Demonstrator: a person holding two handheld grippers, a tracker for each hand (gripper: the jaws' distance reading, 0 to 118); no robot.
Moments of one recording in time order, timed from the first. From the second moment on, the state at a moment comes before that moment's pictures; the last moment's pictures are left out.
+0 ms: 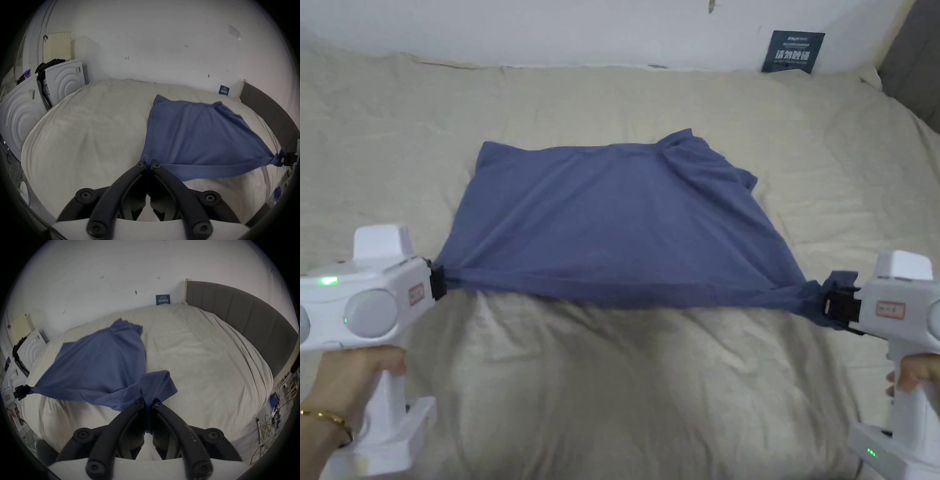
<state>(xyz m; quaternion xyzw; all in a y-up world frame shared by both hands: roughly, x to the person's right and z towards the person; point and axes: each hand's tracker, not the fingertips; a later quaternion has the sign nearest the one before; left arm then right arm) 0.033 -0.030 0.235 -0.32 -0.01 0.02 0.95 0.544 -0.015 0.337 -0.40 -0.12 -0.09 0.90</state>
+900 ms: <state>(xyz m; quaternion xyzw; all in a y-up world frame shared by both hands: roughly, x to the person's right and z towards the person) 0.023 0.007 0.374 -0.19 0.02 0.00 0.98 0.517 0.022 0.465 -0.25 -0.10 -0.03 0.96</state>
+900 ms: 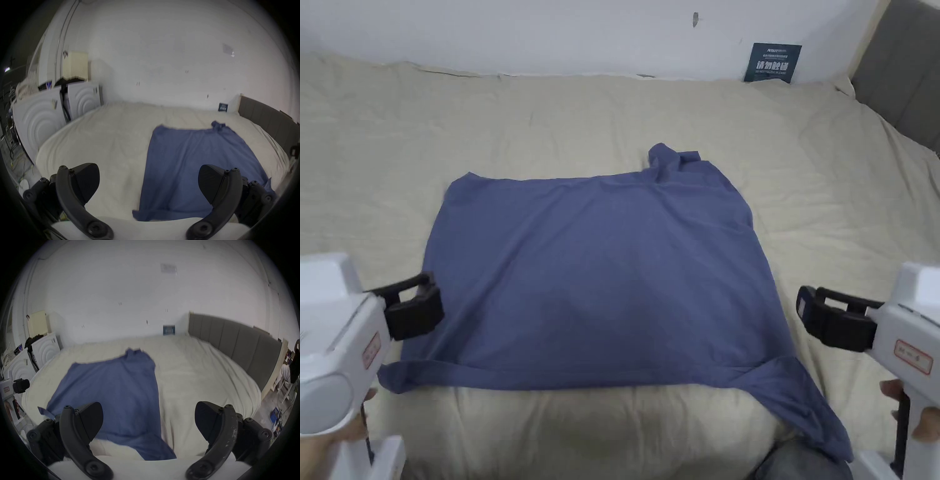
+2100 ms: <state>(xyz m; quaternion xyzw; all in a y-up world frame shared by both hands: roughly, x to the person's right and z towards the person) -0.006 -0.055 0.344 -0.46 0.00 0.03 0.89 0.465 0.033 0.448 -0.23 -0.06 -0.06 0.97</state>
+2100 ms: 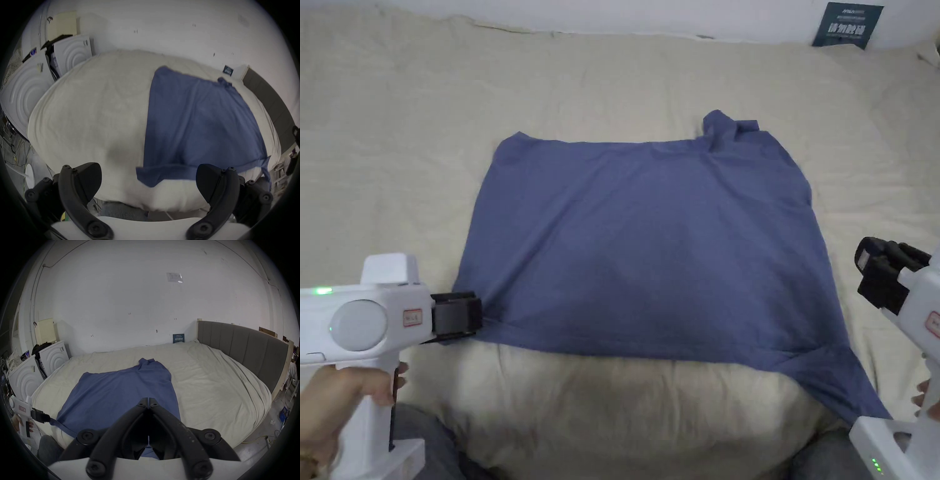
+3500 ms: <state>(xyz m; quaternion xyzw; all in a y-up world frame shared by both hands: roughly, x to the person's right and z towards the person) -0.009 -0.009 0.342 -0.38 0.00 0.16 0.91 0.531 -0.017 0.422 -0.52 -0.02 -0.03 0.85</state>
